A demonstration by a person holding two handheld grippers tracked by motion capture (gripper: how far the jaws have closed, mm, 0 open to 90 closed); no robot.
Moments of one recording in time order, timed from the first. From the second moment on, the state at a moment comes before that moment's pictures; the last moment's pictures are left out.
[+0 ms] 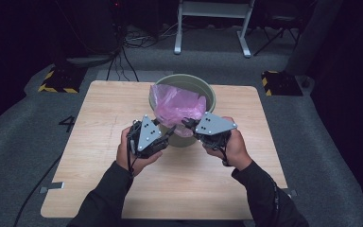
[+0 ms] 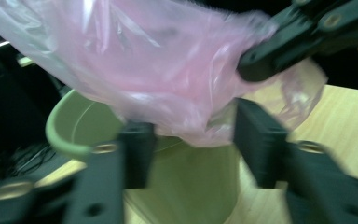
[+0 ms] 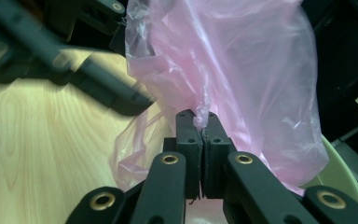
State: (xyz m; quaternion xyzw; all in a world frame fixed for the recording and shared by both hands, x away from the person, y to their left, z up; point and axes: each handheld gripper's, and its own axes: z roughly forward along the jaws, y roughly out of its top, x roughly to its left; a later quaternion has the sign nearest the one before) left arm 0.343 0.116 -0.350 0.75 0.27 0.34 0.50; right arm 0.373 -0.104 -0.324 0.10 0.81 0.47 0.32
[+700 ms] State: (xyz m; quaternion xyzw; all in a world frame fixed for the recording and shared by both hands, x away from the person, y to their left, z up) left arm 0.349 0.118 -0.344 0.76 0.27 0.36 0.47; right arm 0.367 -0.121 -0.312 0.16 0.76 0.56 0.28
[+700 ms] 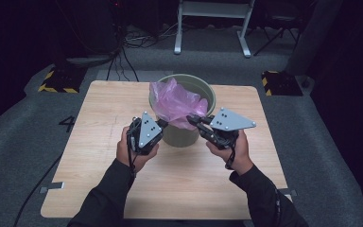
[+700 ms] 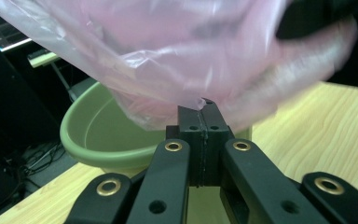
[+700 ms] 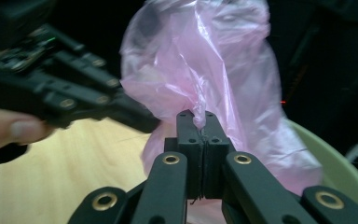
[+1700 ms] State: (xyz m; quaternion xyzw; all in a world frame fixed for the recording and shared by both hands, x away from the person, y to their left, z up) left arm 0.359 0.188 -0.328 0.78 0.27 0.38 0.42; right arm 0.424 -0.203 -0.311 0.36 0.69 0.52 0.34
